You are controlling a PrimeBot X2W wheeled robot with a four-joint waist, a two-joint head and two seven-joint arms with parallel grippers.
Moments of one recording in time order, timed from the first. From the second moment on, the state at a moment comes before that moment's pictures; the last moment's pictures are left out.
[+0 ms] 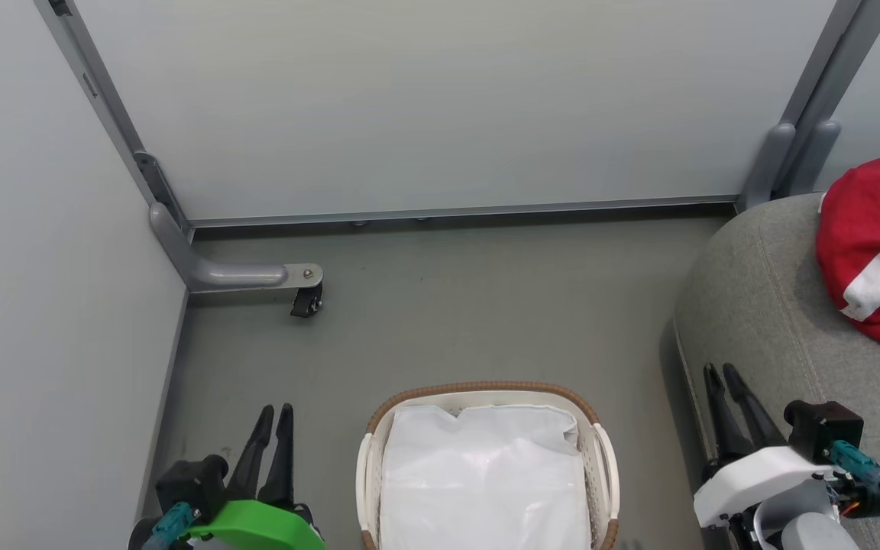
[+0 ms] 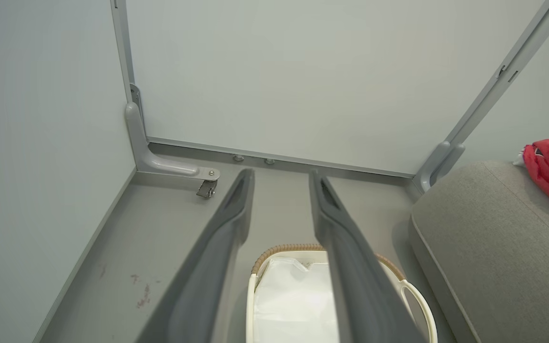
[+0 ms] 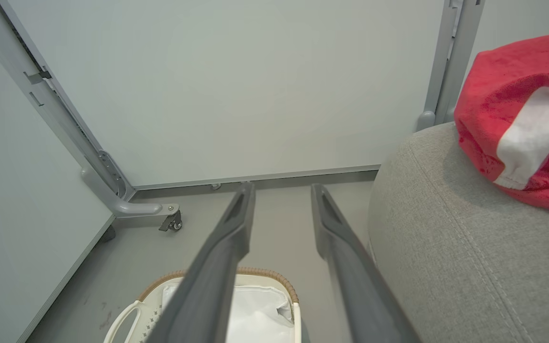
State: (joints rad) left arm -0.05 0.05 -0.20 0.38 -0.37 -0.11 -0.26; right arm -0.12 -0.04 -0.03 0.39 0.23 0.13 -0.26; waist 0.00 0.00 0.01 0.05
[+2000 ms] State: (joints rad) left arm -0.06 0.06 -0.03 0.31 -1.14 -0.12 -0.05; right arm -0.11 -0.04 -0.08 0.31 1.07 0.13 -0.03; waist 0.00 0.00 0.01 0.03
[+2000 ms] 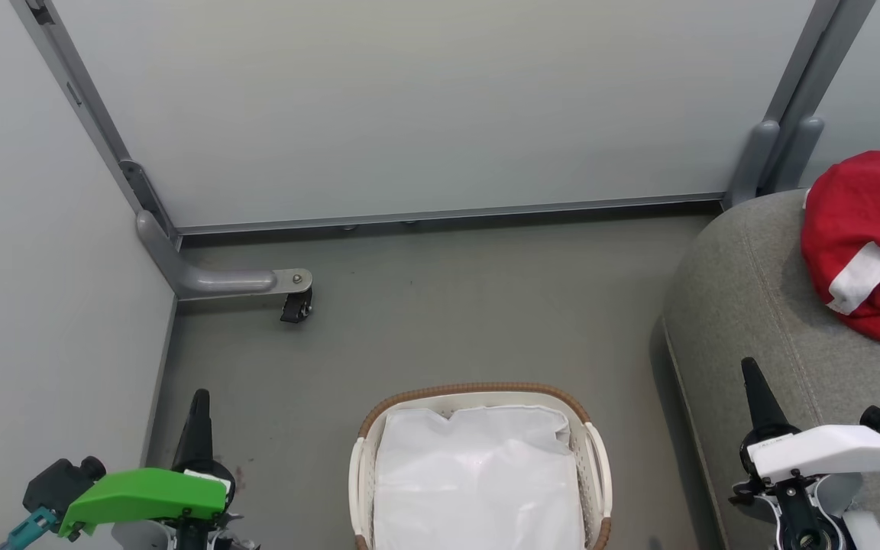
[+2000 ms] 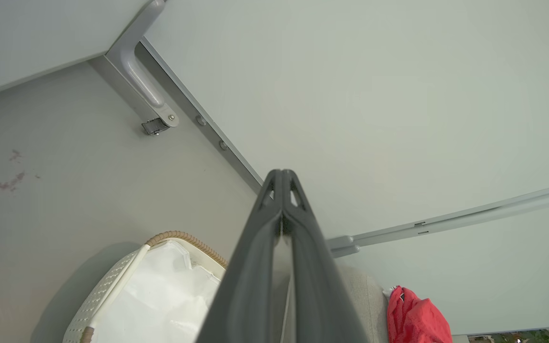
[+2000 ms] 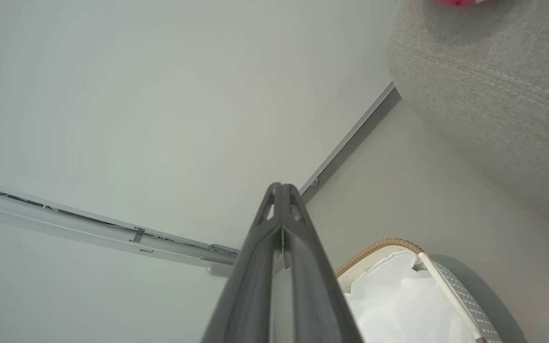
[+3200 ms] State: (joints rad) left arm -0.08 0.06 0.05 0.27 -1.43 -0.12 0.04; right arm -0.11 -0.05 -0.10 0.27 1.40 0.13 0.06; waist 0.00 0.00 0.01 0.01
